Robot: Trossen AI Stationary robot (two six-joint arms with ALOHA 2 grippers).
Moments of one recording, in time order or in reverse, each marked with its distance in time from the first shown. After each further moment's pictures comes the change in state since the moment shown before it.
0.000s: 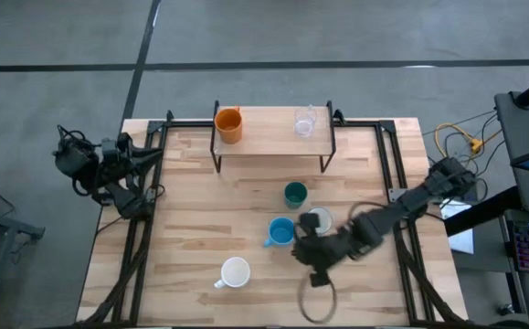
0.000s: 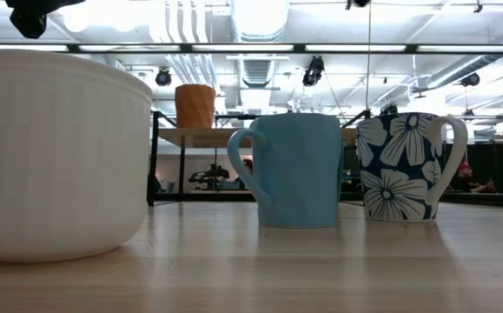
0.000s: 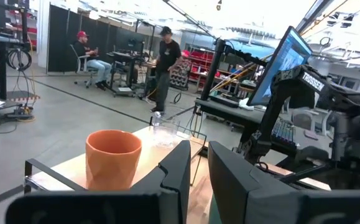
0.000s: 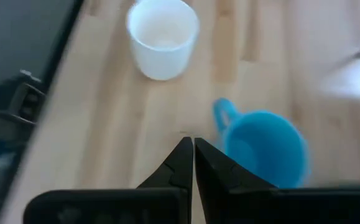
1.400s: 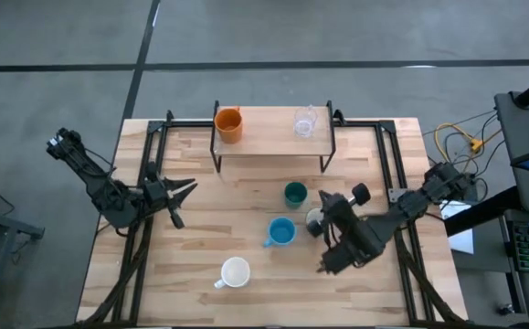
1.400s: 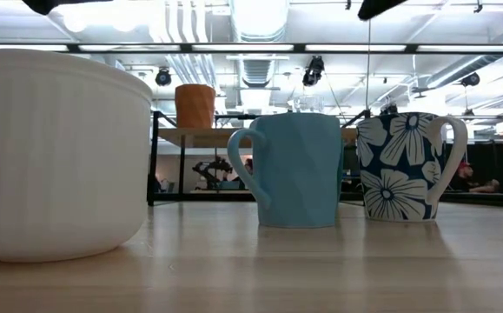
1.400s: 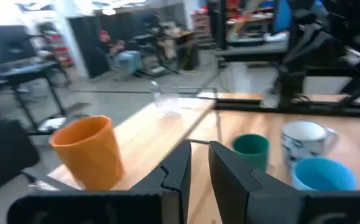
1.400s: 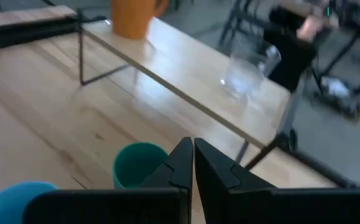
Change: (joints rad) left arm 0.000 0.512 0.006 0.132 -0.099 -0.043; right arm 0.075 0.063 0.118 -0.906 0.902 1.264
